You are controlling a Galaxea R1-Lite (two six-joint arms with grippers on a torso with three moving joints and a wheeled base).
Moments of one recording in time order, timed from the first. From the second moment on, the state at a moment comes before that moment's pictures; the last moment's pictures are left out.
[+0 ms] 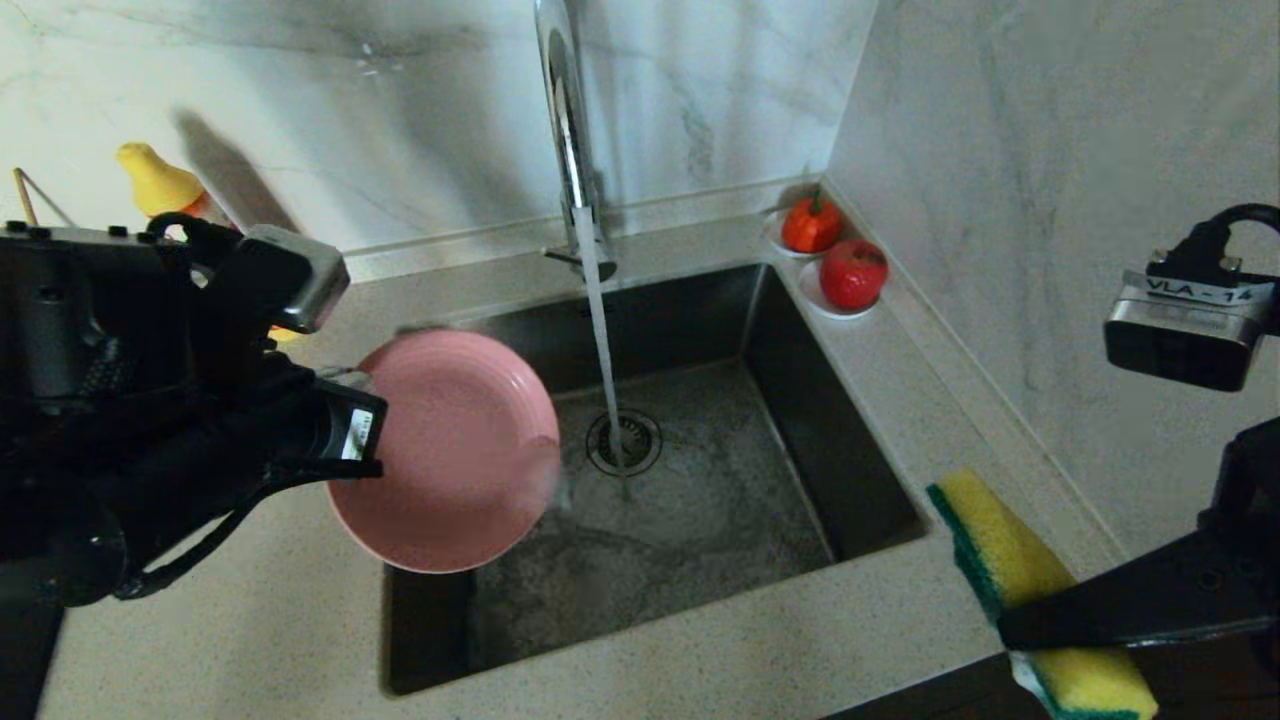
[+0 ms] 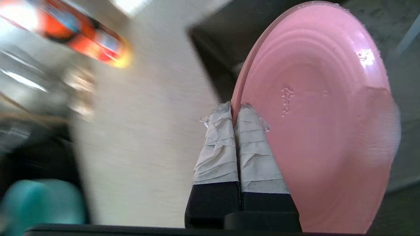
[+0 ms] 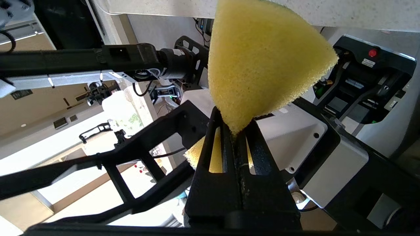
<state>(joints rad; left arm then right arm) -0.49 1.37 -0.85 -0.25 0.55 0.29 0.69 1.31 -1.42 0.83 0.48 0.67</state>
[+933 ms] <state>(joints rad) -0.48 1.25 -0.76 -0.41 0.69 0.66 0.69 1.29 -1.36 0.78 0.48 0.67</state>
